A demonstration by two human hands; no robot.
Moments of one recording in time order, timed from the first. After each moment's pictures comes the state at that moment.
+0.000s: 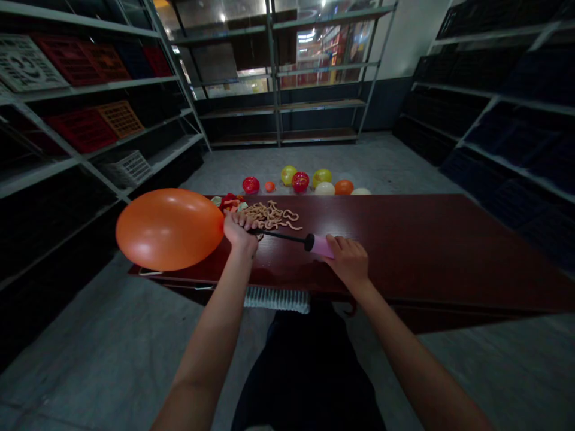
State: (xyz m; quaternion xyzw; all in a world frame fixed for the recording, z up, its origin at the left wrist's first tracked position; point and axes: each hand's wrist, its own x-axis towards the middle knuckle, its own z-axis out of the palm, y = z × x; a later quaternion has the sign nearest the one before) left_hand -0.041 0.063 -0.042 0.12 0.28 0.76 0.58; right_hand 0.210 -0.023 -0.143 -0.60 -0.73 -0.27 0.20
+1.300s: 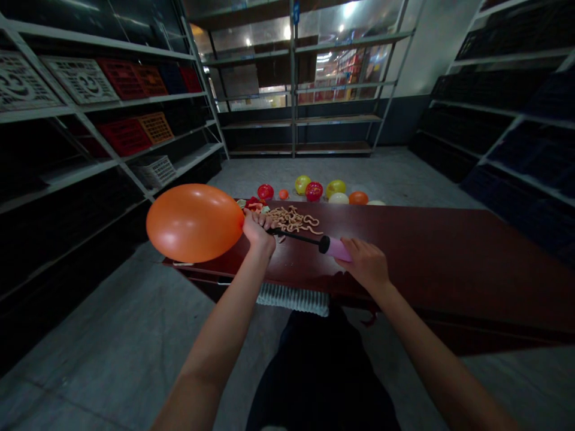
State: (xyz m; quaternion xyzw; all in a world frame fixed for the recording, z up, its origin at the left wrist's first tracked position) left_hand -0.057 0.046 -0.024 0.13 0.27 0.77 0.56; right_hand 0.194 -0.025 -0.116 -0.57 -0.76 -0.23 0.20
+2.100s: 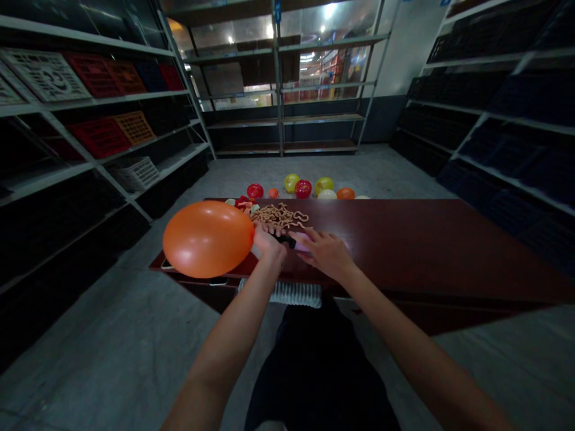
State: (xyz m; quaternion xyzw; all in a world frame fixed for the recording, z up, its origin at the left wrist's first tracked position) left_hand -0.016 0.026 -0.055 0.10 0.32 0.74 0.58; right_hand 0.129 -0.029 -0.080 -0.52 -0.83 -0.15 0.12
